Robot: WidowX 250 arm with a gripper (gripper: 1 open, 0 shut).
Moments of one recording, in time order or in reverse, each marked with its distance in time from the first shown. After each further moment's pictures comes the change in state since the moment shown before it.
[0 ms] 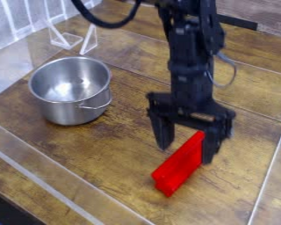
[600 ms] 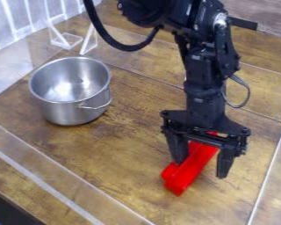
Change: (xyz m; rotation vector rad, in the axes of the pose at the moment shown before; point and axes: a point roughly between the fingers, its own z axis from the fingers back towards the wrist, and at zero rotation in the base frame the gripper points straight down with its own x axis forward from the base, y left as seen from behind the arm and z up) arm 0.022 -0.003 -0.023 -0.013 -0.058 0.056
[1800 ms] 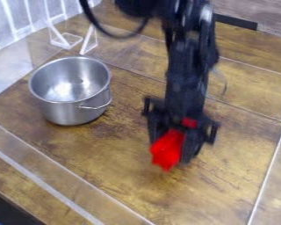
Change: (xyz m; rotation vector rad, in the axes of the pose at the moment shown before) arm -0.011 0.033 0.038 0.116 0.146 -0.130
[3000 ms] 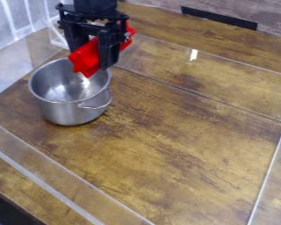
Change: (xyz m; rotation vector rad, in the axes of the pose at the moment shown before) arm -0.007 0.116 0.066 0.010 -0.129 0.118
